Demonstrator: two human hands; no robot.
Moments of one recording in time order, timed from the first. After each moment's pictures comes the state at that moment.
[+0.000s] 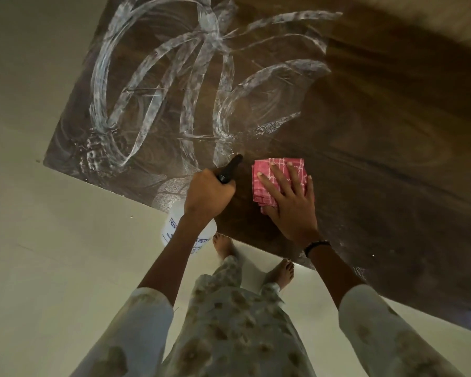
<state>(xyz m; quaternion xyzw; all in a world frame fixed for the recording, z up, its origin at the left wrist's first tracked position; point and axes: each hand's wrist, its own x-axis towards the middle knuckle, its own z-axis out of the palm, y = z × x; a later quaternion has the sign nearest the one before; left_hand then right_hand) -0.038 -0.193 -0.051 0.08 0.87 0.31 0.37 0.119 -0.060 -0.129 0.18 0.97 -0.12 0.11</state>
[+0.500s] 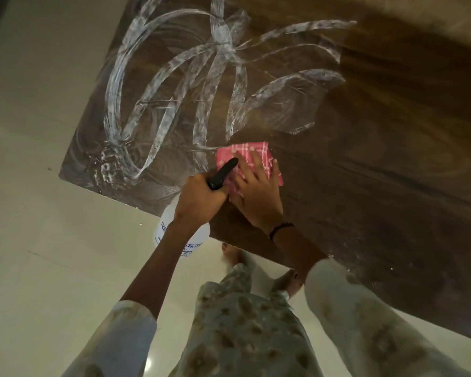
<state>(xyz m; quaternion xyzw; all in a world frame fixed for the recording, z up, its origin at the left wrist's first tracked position) -0.074 -0.216 -0.046 0.07 0.86 0.33 0.38 0.015 -0.106 -0.128 0.13 0.98 -0.12 0.12</state>
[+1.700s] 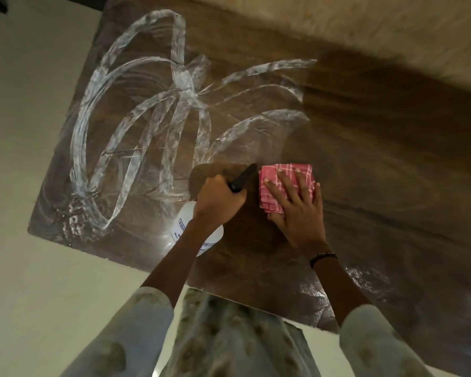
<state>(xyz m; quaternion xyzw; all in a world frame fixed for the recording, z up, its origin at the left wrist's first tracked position) -0.097 -0.081 -0.062 0.13 0.86 0.27 0.40 0.070 0.036 -0.126 0.23 0.96 -0.10 0.10</state>
